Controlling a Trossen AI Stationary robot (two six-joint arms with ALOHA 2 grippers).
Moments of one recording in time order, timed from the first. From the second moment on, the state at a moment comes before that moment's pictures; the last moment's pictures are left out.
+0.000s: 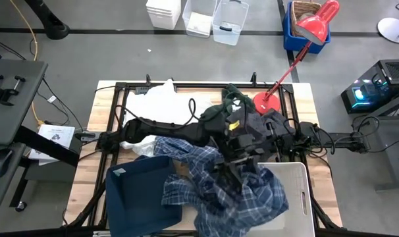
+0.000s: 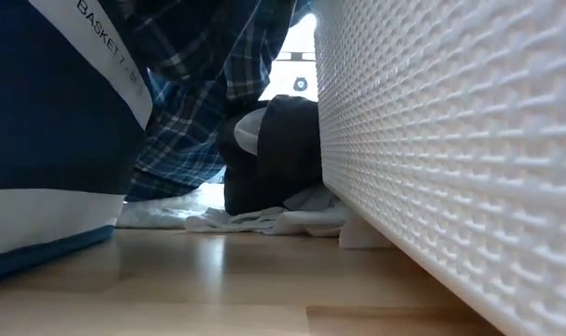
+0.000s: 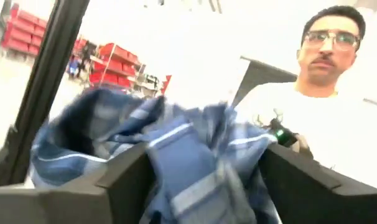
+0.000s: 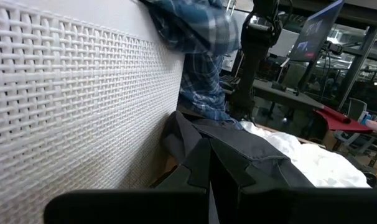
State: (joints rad) left arm -0.12 2.34 2.35 0.42 0.97 -0.70; right arm 0.00 0.01 0.01 0.06 -0.29 -0.26
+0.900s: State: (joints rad) left arm -0.07 1.97 2.30 -1.37 0.38 0.24; right arm 0.00 0.01 0.01 0.06 -0.28 -0.26
